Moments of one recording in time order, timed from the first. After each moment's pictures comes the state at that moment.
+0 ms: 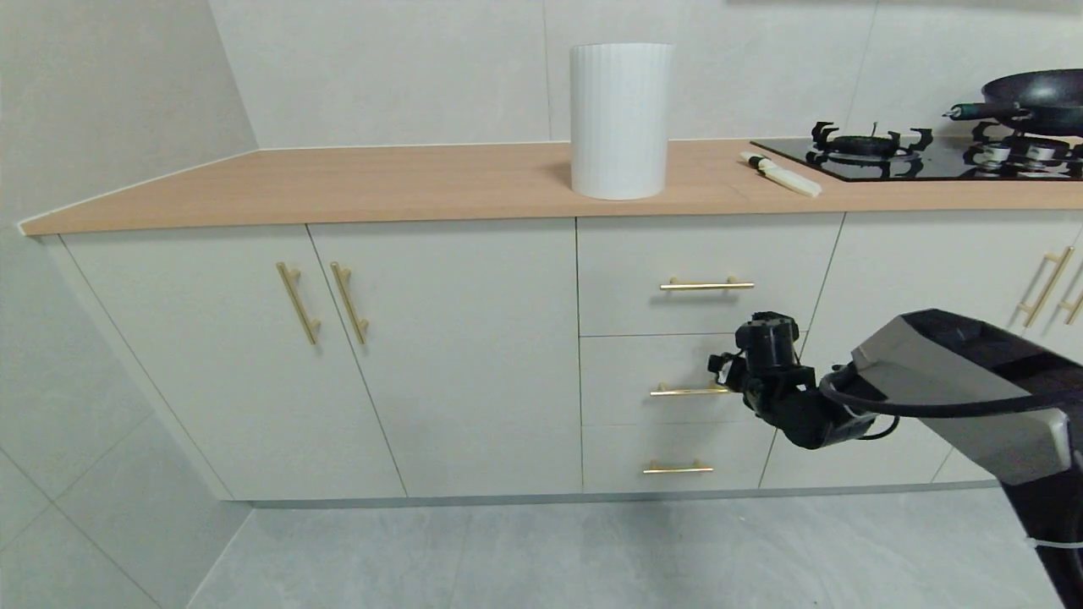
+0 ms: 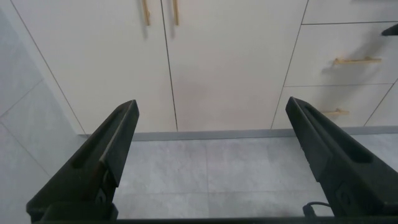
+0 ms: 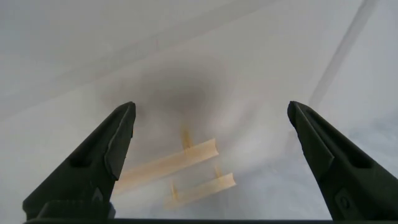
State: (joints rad) left arm 0.00 0.00 0.00 0.00 0.00 0.00; right arm 0.27 2.47 -1.37 -0.70 -0.42 0.42
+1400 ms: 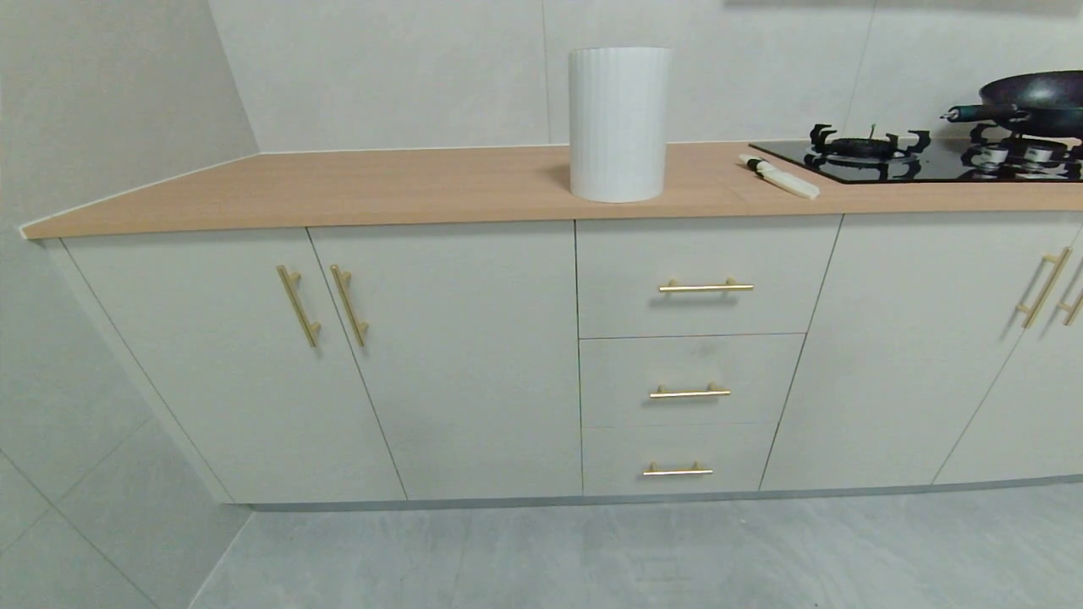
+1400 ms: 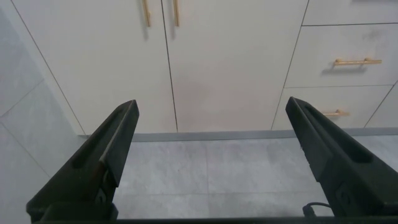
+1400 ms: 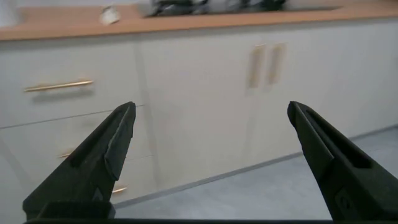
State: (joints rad) left arm 0.00 0.00 0.00 0.00 0.00 0.00; right arm 0.12 0.38 -0.35 -0.22 -0.48 -0.13
